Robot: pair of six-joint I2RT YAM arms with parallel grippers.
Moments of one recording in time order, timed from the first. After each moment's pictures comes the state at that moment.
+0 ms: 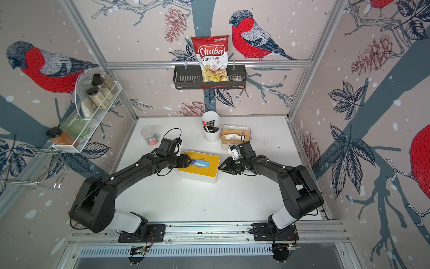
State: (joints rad) left arm -0.41 1.46 0.87 -0.34 0.21 -0.36; right arm 0.47 1.57 0.80 -0.17 -0.74 0.63
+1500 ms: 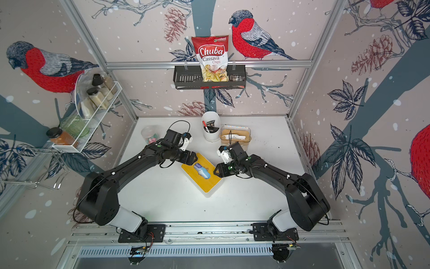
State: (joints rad) left arm -0.43 1.51 1.09 -0.57 0.22 -0.12; right arm 0.71 1.47 0.88 -0.38 -0.50 0.31
